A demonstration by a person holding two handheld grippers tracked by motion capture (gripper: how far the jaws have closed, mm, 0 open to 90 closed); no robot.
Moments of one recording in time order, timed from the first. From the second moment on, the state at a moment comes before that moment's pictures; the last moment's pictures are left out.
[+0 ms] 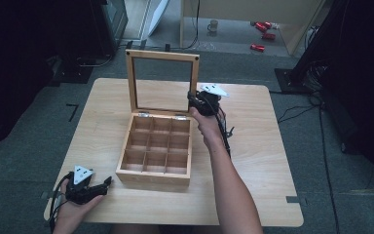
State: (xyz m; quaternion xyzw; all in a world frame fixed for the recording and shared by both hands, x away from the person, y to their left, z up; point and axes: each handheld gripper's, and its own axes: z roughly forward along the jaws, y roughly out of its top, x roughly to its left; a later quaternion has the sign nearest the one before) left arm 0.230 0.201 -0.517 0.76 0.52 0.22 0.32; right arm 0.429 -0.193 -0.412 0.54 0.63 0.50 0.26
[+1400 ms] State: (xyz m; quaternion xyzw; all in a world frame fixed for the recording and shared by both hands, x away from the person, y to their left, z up) left arm 0.230 0.201 -0.517 0.76 0.52 0.22 0.32; right arm 0.365 -0.247 -0.406 0.55 0.67 0.46 0.22
